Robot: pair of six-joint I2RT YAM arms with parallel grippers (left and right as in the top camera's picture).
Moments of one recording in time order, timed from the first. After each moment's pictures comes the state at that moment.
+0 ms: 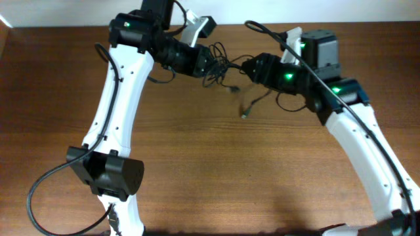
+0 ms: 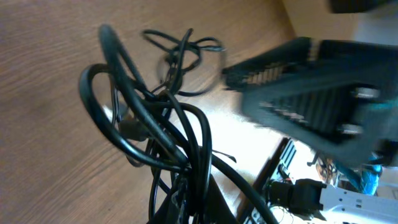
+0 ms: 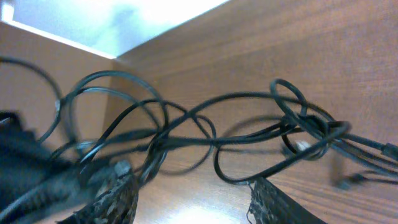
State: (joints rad) left arm -0.25 2.03 2.26 -1.39 0.78 0.11; right arm 0.27 1.56 1.41 -0.52 -0.47 0.66
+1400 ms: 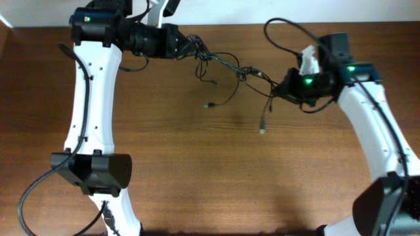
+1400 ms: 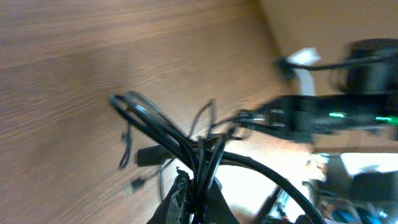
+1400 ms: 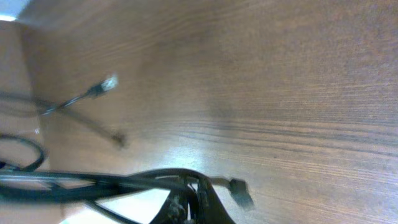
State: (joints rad) left arm -0.08 2.04 2.36 -1.37 0.82 0.04; right arm 0.05 1.70 1.49 -0.96 -0.54 0.40
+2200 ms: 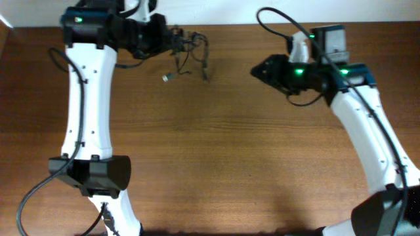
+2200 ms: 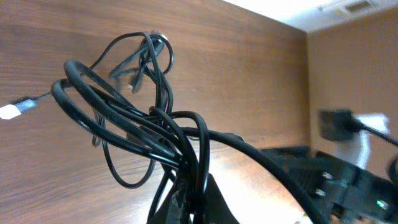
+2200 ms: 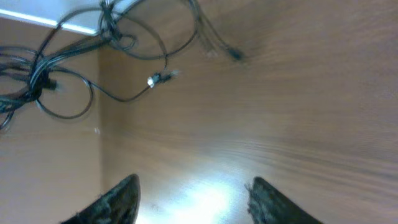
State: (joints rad) left arm -0.09 2.03 2.41 -1.36 0.61 -0.33; right arm 0.18 1.68 1.51 -0.70 -0.63 0.62
